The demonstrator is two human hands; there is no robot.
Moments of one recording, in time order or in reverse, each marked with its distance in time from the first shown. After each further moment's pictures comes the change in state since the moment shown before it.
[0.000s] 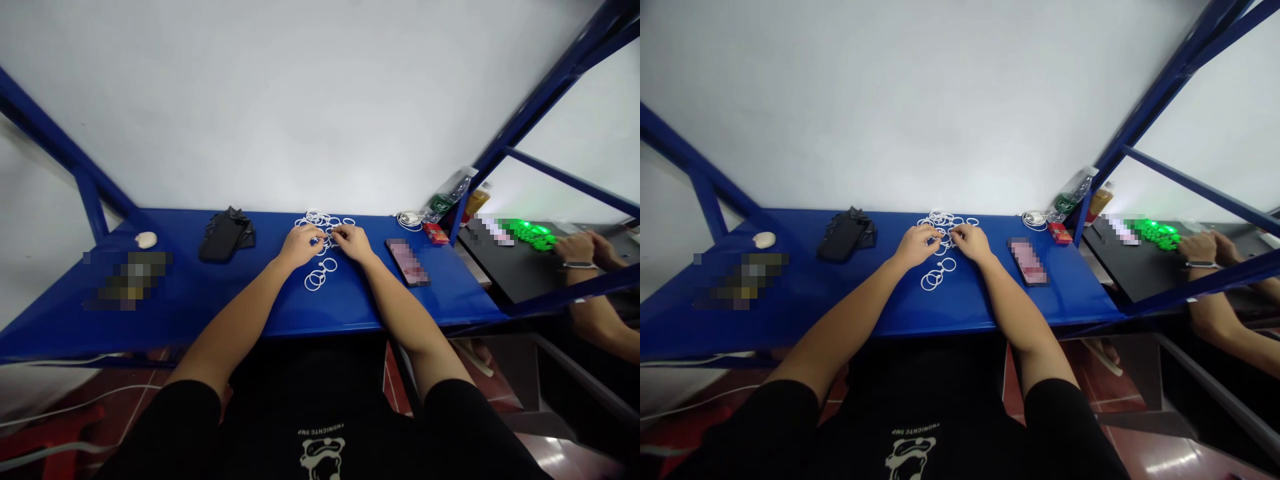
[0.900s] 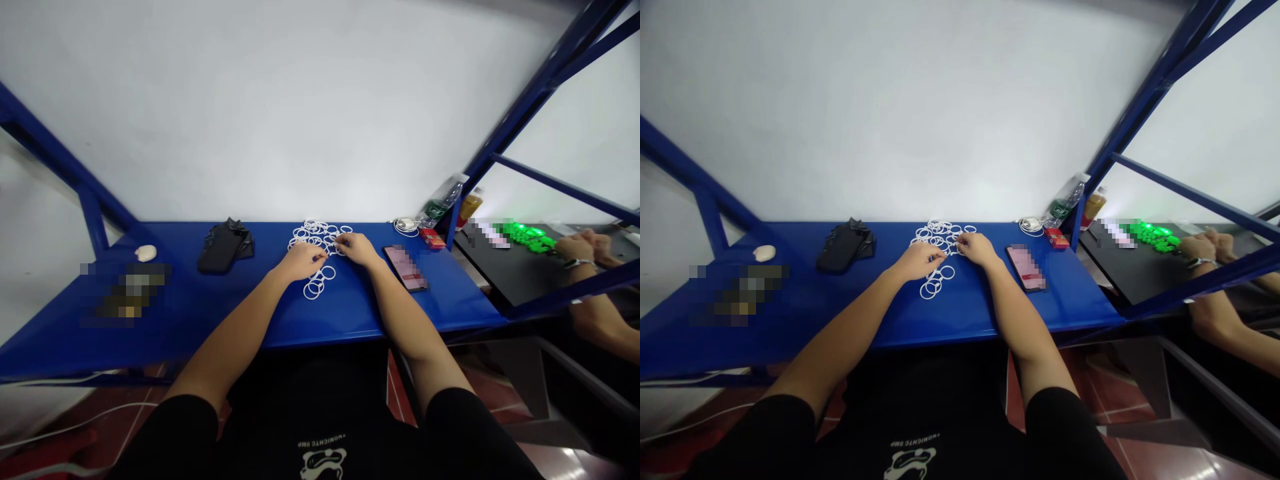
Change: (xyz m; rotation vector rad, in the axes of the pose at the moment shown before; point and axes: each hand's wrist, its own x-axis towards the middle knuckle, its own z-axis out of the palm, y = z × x) left_hand -0.001 0.013 -0.009 -0.036 -0.315 0.022; right_hand 0.002 0.012 -0.023 -0.128 -0.195 0.045
